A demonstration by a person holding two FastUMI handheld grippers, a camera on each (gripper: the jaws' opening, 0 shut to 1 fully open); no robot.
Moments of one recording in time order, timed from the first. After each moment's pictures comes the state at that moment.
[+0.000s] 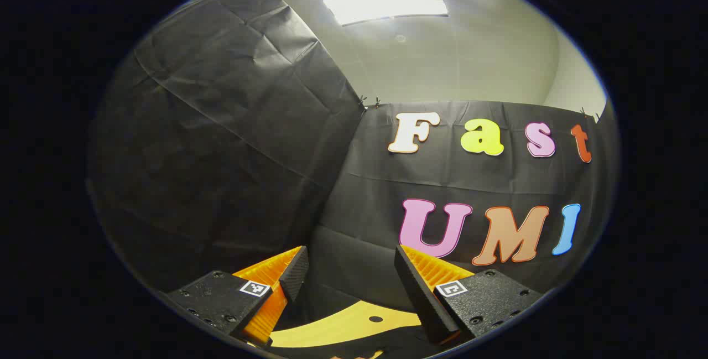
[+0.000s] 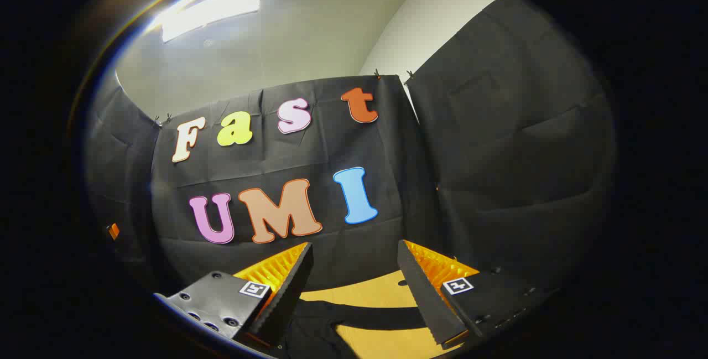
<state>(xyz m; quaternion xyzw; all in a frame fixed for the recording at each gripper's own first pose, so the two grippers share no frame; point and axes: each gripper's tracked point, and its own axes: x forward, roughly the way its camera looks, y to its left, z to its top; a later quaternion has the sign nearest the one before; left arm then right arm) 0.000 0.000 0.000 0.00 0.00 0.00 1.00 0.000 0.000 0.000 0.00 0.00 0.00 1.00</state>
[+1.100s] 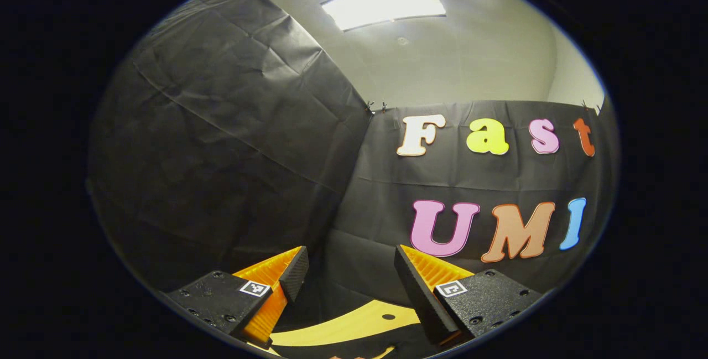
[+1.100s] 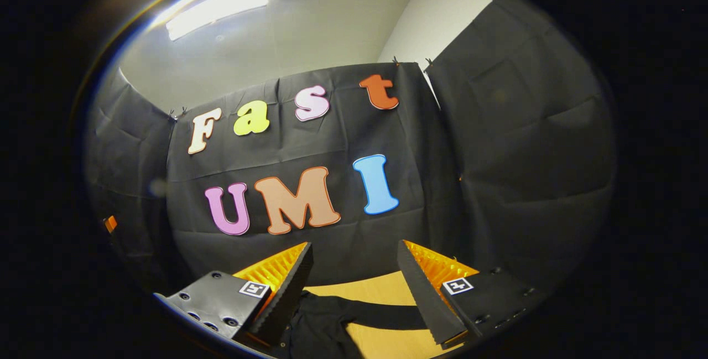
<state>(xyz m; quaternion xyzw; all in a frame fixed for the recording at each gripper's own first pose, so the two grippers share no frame) -0.030 0.006 0.013 0.04 0.00 0.02 1.00 0.045 0.022 -0.026 0.01 0.03 0.06 1.00</state>
